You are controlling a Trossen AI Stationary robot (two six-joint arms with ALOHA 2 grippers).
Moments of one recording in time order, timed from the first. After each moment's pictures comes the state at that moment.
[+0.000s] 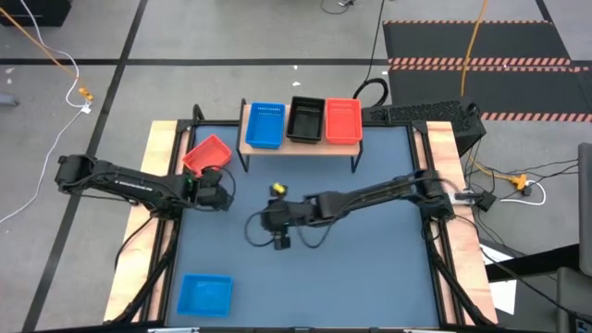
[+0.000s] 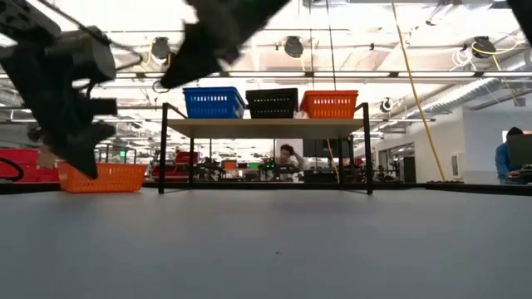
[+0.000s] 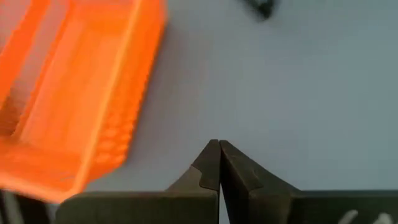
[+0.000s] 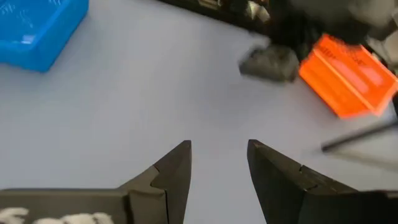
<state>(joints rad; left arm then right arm) -0.02 1.00 0.37 -0.67 -0.55 -0.92 0.15 2.05 1.66 -0.30 0.21 -0.13</state>
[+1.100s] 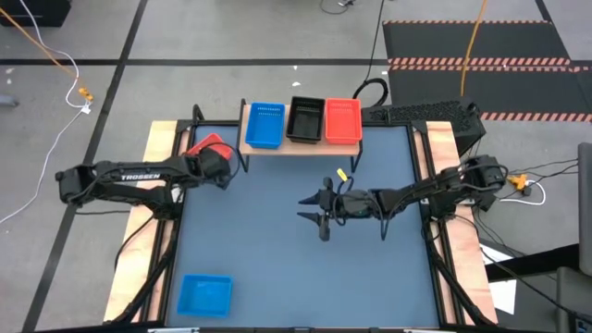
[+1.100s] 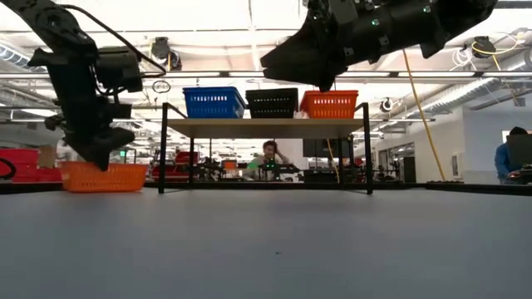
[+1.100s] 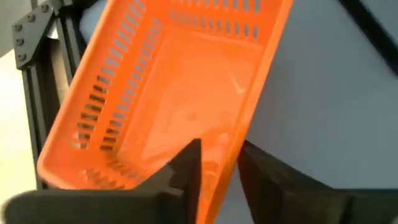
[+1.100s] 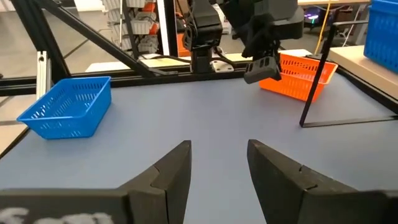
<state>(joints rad) 0.39 1.08 0.47 -0.69 -0.55 -0.63 0.14 1.55 0.72 0.59 0.21 0.14</state>
